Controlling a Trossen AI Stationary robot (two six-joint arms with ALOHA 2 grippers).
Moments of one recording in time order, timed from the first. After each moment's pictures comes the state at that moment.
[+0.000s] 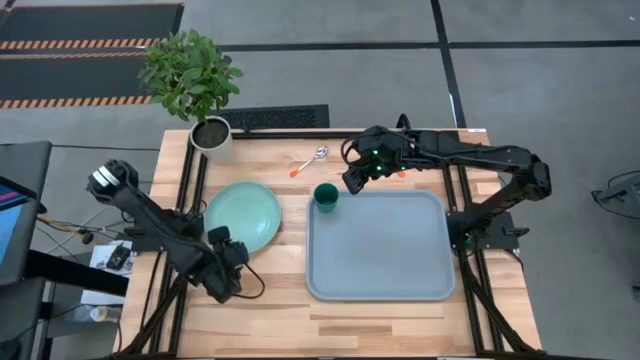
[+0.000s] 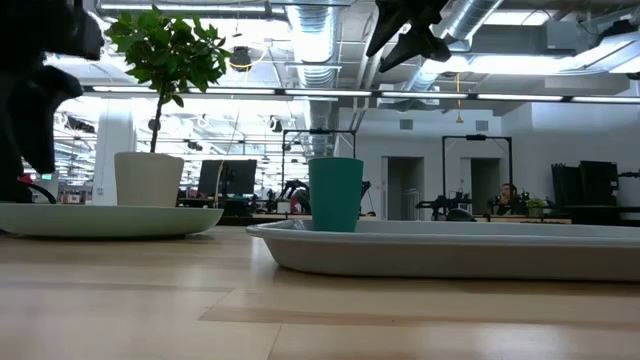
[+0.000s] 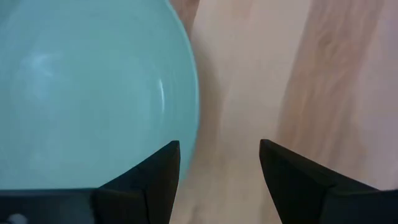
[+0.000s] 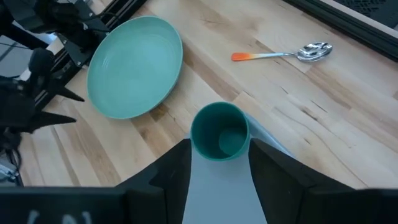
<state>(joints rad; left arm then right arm) -0.73 1.40 0.80 -0.93 -0.41 -0.98 -0.18 1.48 1.48 -0.81 0.08 0.62</state>
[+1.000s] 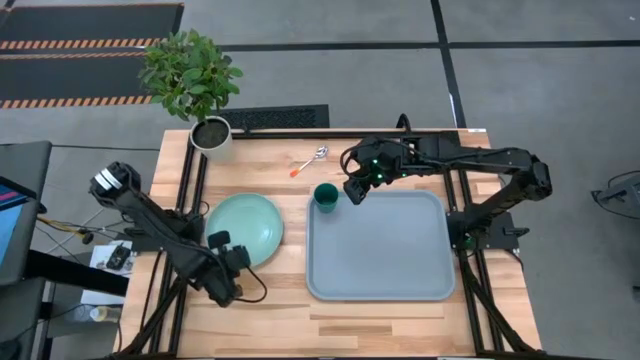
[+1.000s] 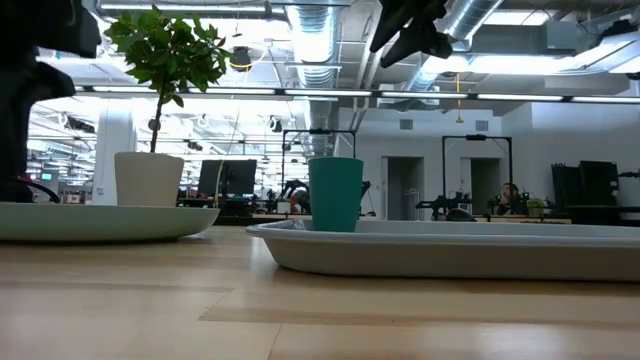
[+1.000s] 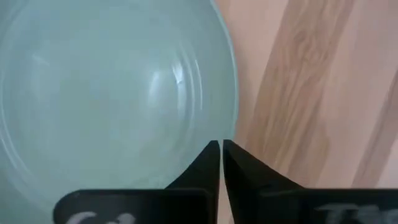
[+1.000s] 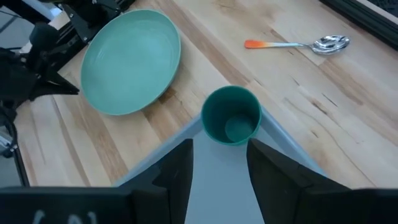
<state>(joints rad) -0.74 1.40 0.85 -0.94 -0.35 -1.04 -0.12 1.48 1.48 -0.84 0.08 0.58</state>
